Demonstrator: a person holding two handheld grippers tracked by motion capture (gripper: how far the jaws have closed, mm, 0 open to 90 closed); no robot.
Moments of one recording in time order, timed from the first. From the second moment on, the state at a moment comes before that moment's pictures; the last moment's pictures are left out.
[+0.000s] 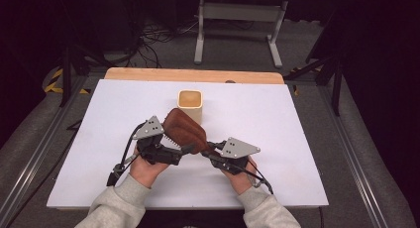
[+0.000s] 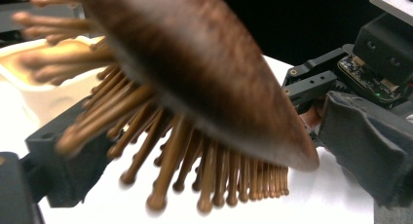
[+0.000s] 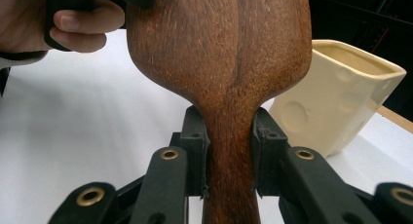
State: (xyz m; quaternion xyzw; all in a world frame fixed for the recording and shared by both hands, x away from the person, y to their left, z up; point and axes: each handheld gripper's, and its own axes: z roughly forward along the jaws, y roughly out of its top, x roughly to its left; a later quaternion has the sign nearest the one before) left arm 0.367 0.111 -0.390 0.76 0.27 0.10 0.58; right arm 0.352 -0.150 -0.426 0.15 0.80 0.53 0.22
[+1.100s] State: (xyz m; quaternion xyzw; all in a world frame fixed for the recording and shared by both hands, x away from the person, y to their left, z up) left arm 0.365 0.117 -0.377 0.77 0.25 0.03 0.59; right arm 0.353 -0.145 -0.430 0.12 0.82 0.51 0.23
